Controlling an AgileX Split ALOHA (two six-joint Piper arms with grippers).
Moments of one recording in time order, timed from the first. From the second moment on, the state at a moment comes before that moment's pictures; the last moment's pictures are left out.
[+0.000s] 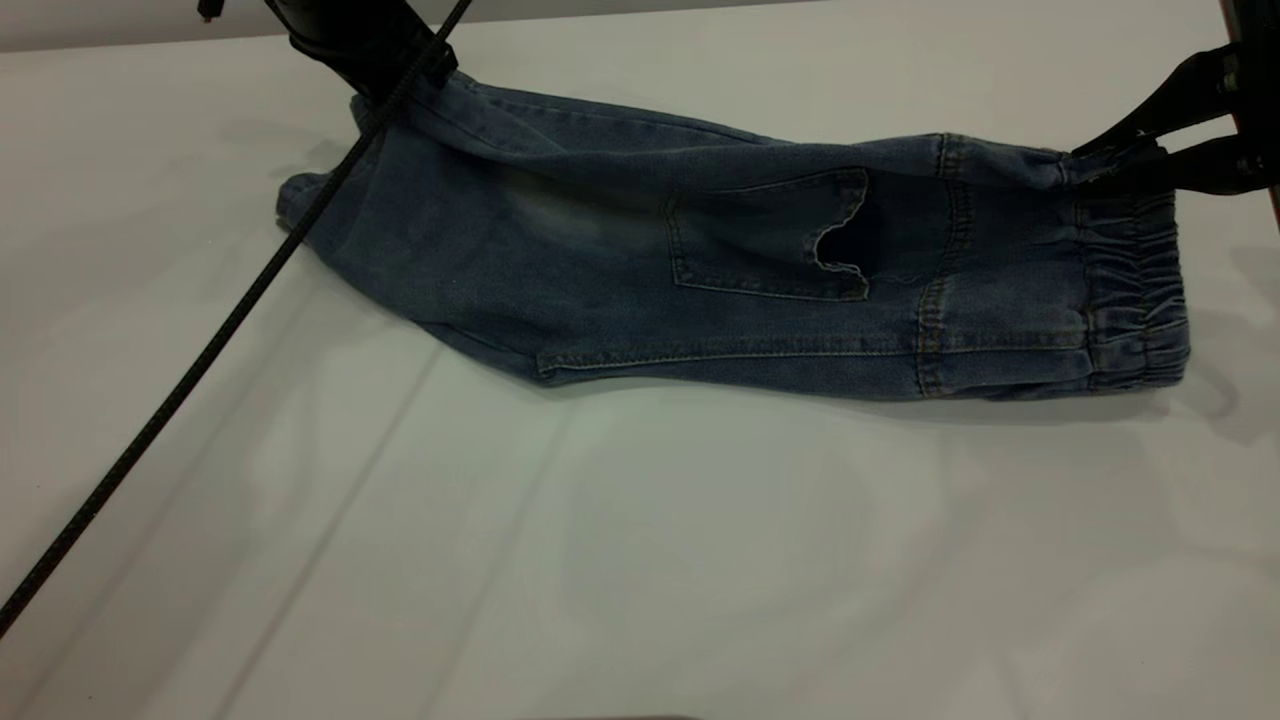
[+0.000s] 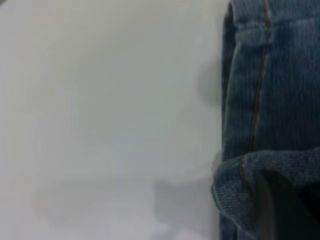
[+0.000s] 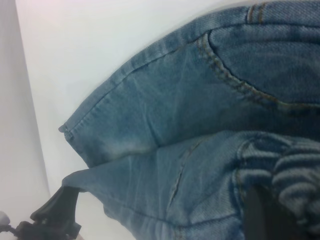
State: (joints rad) left arm -0.28 2.36 -1.71 0.32 0.39 0.03; right arm -0.07 1.92 -0.68 1.81 0.70 -0.63
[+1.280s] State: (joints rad) left arm -0.31 2.26 -1.81 0.32 0.57 0.02; right arm -0.08 1.92 -0.68 1.67 0.75 -0.72
